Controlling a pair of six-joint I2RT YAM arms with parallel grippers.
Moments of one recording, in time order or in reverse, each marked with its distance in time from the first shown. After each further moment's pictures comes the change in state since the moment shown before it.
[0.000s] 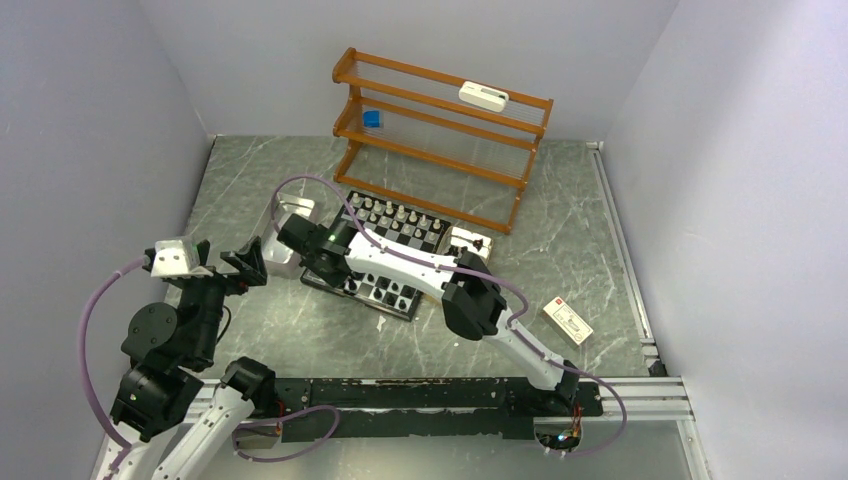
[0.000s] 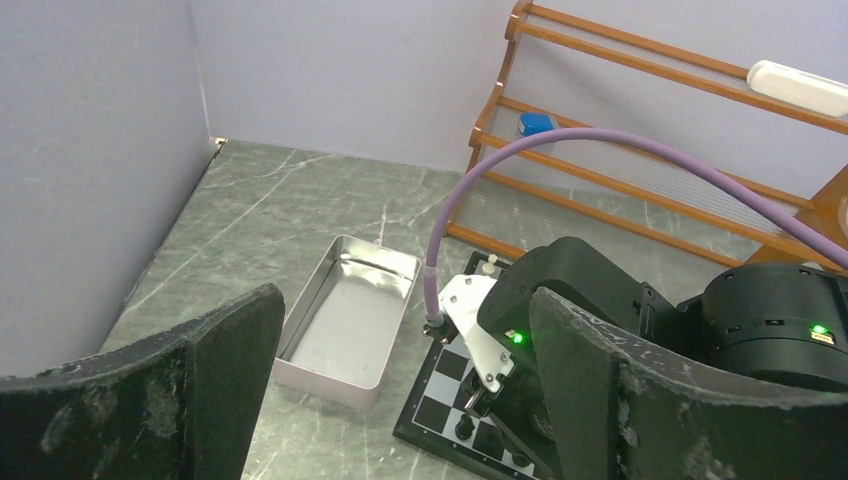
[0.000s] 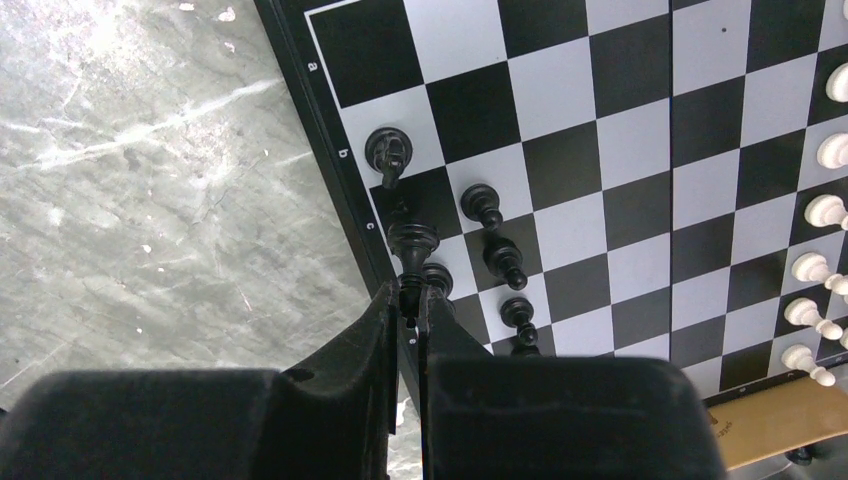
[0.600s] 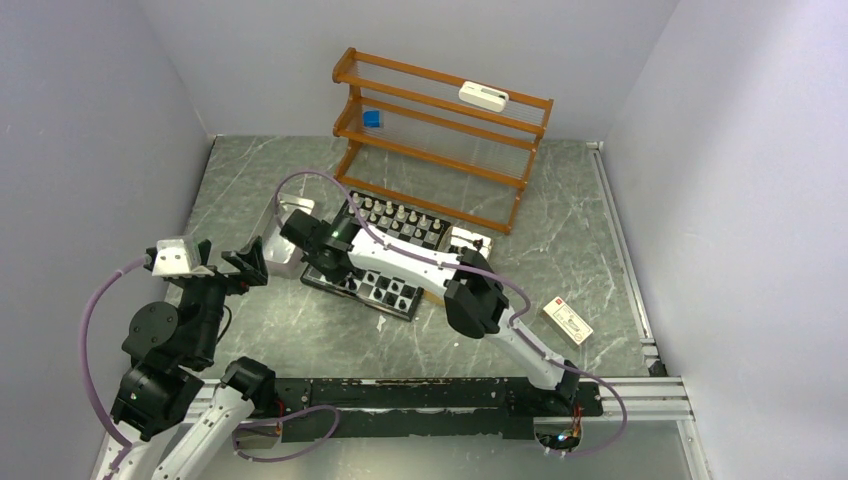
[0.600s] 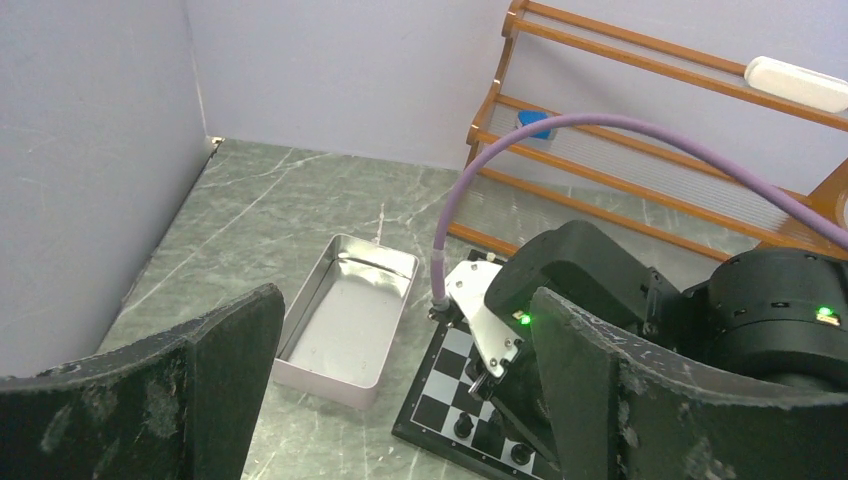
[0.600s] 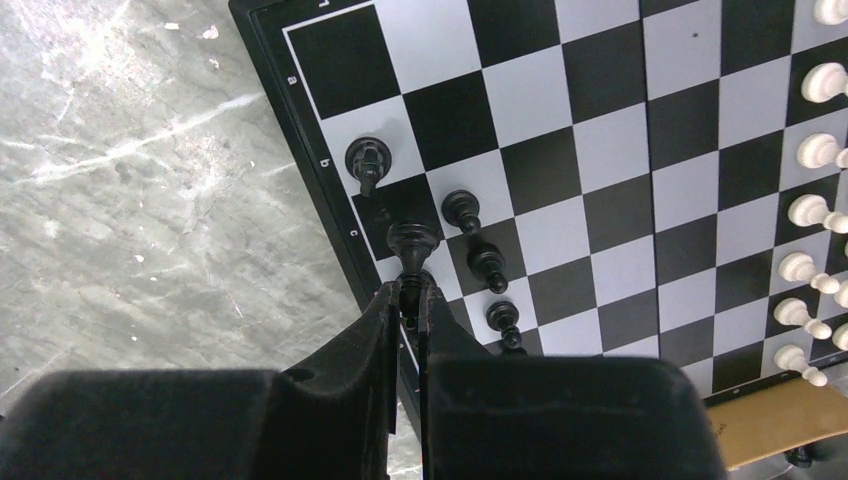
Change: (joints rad) left arm 0.000 0.003 0.000 0.000 0.006 0.000; right arm -0.017 -0.016 -0.008 0.018 -0.001 0.006
